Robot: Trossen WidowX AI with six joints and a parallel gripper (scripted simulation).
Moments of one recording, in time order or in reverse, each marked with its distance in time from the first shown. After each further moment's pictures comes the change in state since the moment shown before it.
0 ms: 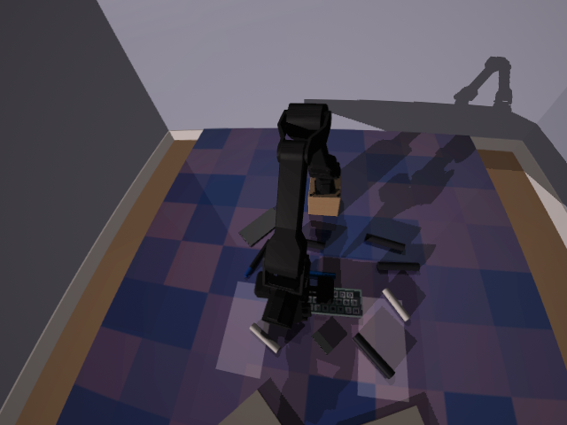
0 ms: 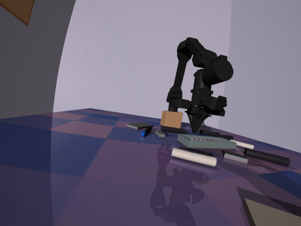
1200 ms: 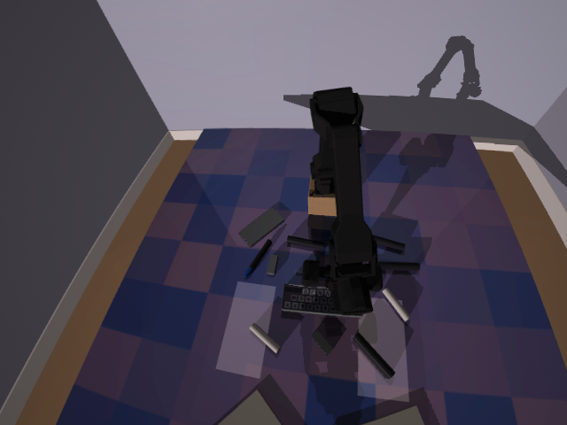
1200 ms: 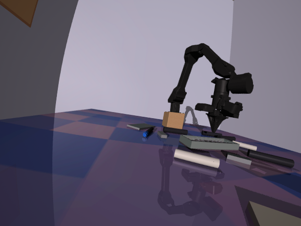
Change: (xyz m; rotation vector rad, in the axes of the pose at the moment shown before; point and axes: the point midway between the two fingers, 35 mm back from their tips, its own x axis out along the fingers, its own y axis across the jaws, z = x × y) arm -0.009 0.112 -0.037 -0.010 0.026 0.004
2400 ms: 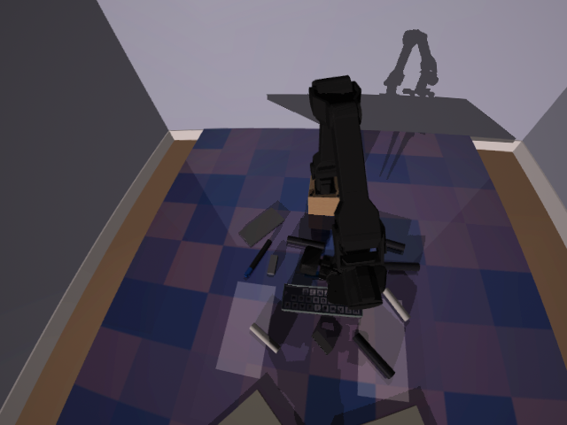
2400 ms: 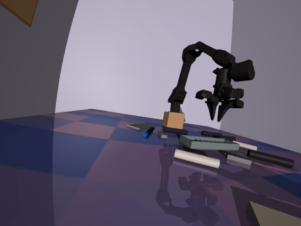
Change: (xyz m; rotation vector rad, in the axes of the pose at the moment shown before) arm -0.044 -0.005 0.002 0.212 -0.038 -0.050
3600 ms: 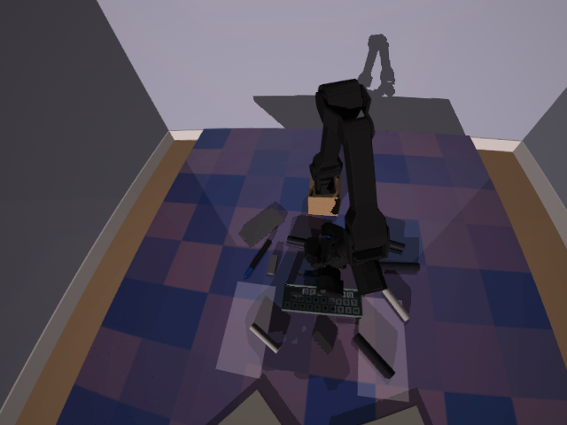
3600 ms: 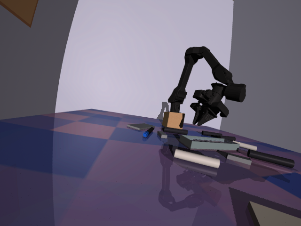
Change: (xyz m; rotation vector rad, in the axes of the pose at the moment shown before) arm 0.036 -0.049 -0.035 1.365 -0.371 -0.327
